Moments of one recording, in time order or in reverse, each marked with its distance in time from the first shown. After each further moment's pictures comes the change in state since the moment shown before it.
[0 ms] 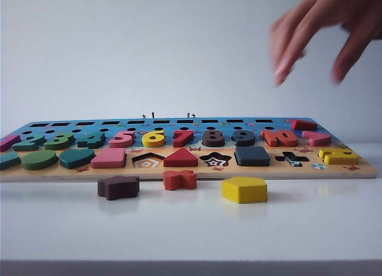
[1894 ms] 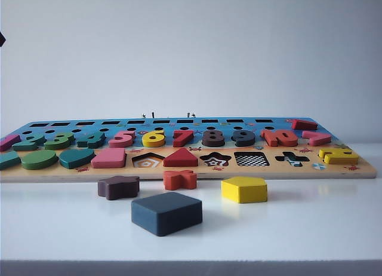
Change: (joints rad) left arm -0.215 0.594 0.609 -0.383 0.206 -0.006; right arm 0.021 0.000 0.002 -0.001 0.000 0.103
